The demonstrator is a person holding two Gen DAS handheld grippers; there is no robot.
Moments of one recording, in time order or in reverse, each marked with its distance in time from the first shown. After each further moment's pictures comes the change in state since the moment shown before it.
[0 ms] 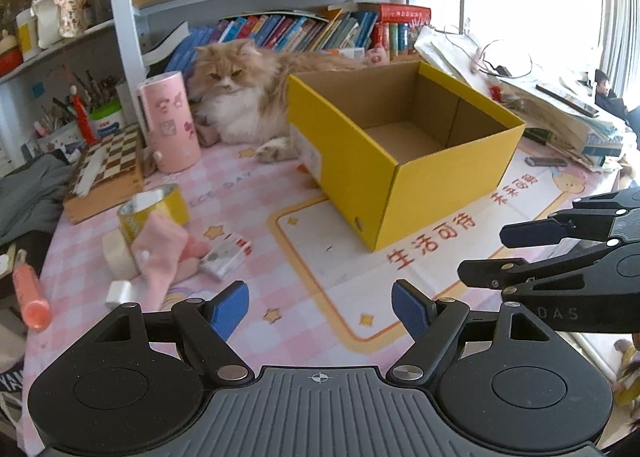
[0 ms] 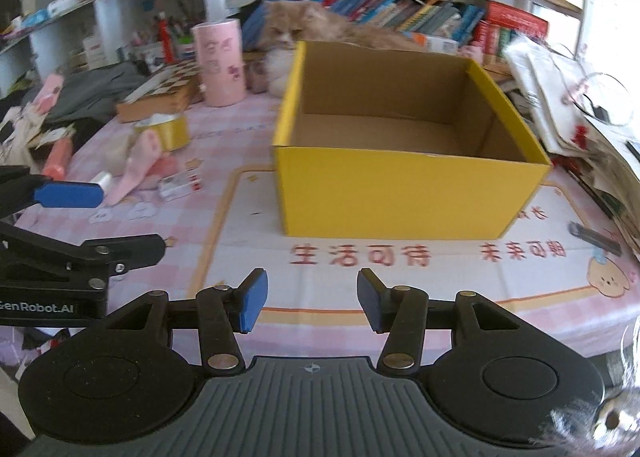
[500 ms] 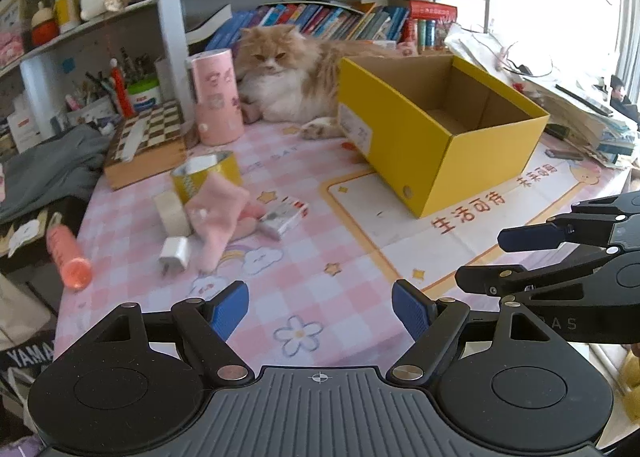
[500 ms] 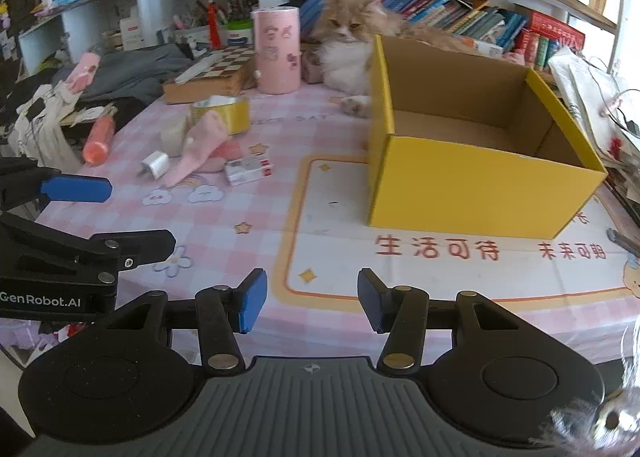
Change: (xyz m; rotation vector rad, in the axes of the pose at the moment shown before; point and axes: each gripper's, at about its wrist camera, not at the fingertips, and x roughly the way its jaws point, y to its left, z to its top) left arm -0.026 0.047 -0.029 -0.044 0.022 0.033; right arm 0.006 0.066 -0.005 -0.047 0.016 0.052
